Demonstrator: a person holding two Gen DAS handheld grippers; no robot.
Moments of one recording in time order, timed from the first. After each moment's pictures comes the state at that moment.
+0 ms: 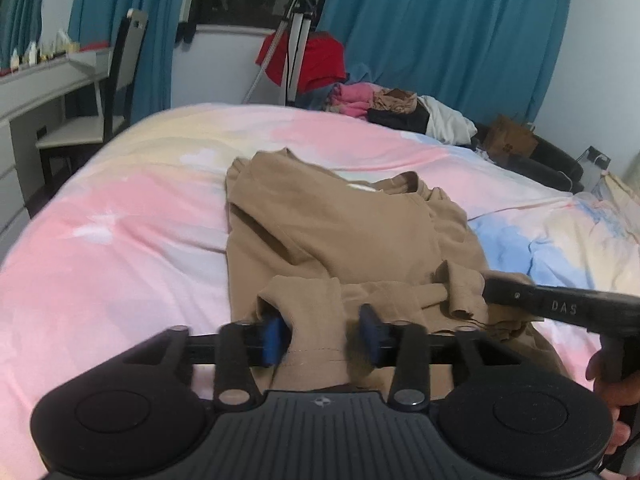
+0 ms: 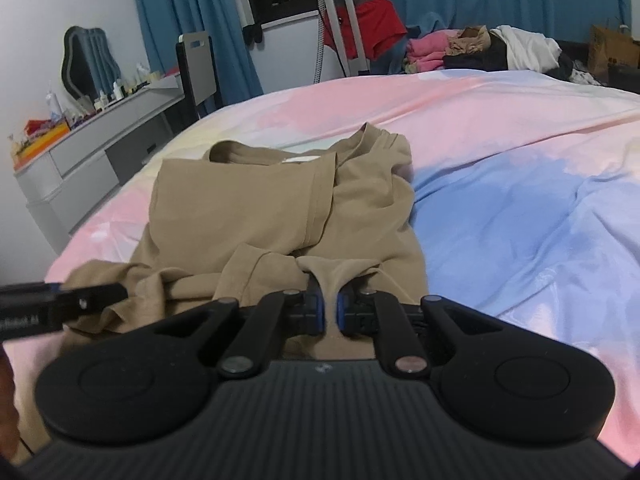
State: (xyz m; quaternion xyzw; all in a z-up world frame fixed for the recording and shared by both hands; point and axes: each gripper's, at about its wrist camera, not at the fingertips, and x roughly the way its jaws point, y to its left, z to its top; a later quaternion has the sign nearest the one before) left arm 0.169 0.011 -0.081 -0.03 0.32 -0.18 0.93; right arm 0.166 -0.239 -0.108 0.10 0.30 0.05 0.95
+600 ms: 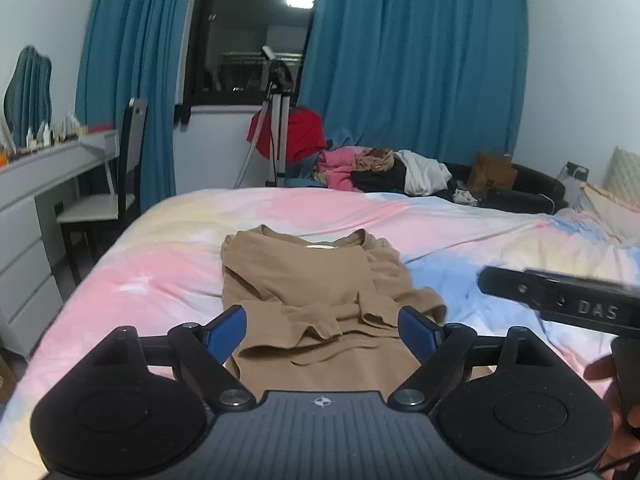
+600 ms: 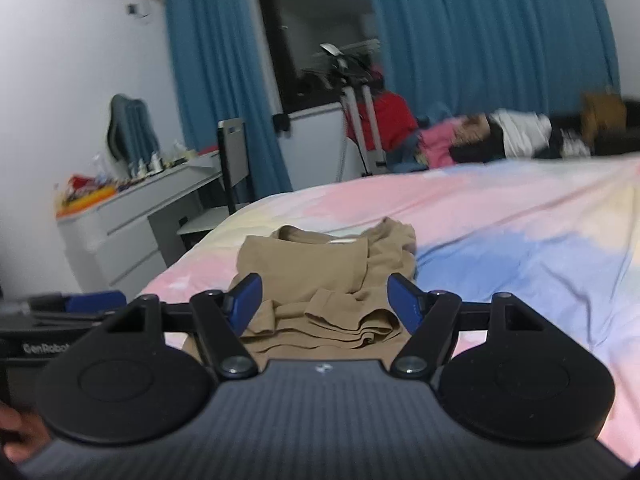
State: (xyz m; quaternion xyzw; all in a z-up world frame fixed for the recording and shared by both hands) left arm 0.031 -0.001 -0.009 0.01 0.22 -0.17 0.96; right arm 0.021 -0.230 -0.035 0.10 0.16 0.06 0.98
